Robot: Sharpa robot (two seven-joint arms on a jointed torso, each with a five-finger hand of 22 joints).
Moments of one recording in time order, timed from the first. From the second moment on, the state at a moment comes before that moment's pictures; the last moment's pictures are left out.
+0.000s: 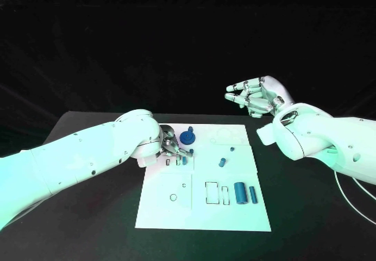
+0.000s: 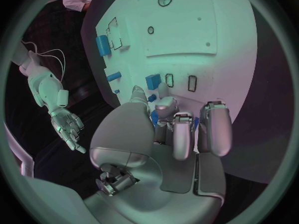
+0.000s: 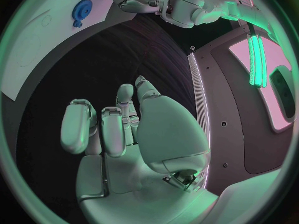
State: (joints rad) left arm 1.34 -0.46 0.00 1.29 -1.01 0.19 -0.70; left_hand 1.18 0.05 -0.23 0.28 0.05 0.99 0.04 0.53 0.57 1.29 -0.03 1.11 1.04 1.47 -0.09 1.57 1.31 0.05 1.47 0.02 1.40 1.31; right arm 1.35 -1.00 -0.03 1.66 -0.64 -0.64 0.16; right_hand 1.37 -0.02 0.04 0.13 0.22 1.02 0.13 0.09 0.10 1.18 0.04 0.78 0.91 1.46 -0.03 1.40 1.31 0.08 1.39 0.07 1.34 1.14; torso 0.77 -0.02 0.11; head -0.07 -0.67
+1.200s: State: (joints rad) left arm 1.34 -0.43 -0.01 1.26 -1.03 0.24 -0.70; left_hand 1.23 0.07 -0.22 0.25 0.05 0.98 0.04 0.55 0.60 1.30 -0.03 1.11 1.05 1.47 -0.09 1.57 1.31 0.05 1.47 0.02 1.41 1.31; right arm 1.35 -0.99 -0.03 1.65 -0.64 -0.63 0.15; right_hand 1.37 -0.02 0.04 0.13 0.22 1.02 0.13 0.09 0.09 1.17 0.04 0.78 0.91 1.46 -0.03 1.39 1.31 0.08 1.39 0.07 1.33 1.13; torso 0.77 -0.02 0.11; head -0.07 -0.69
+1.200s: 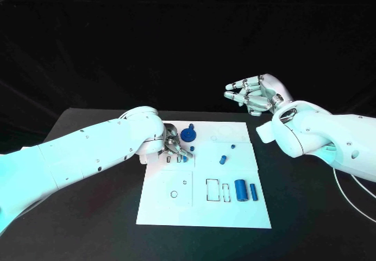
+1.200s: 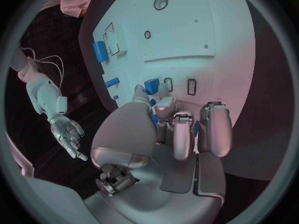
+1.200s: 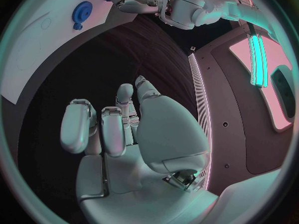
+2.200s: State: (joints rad) left arm 1.34 -0.49 -0.01 1.30 -1.01 0.23 -0.69; left_hand 1.23 -0.11 0.51 0.22 0.12 0.92 0.04 0.56 0.70 1.29 -0.03 1.07 1.02 1.47 -0.09 1.57 1.31 0.05 1.47 0.01 1.41 1.31; right arm 1.34 -0.97 -0.03 1.64 -0.64 -0.59 0.14; right_hand 1.37 -0.02 0.04 0.13 0.22 1.02 0.13 0.09 0.09 1.18 0.04 0.77 0.90 1.46 -0.03 1.39 1.31 0.08 1.38 0.07 1.33 1.12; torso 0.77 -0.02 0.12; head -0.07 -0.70
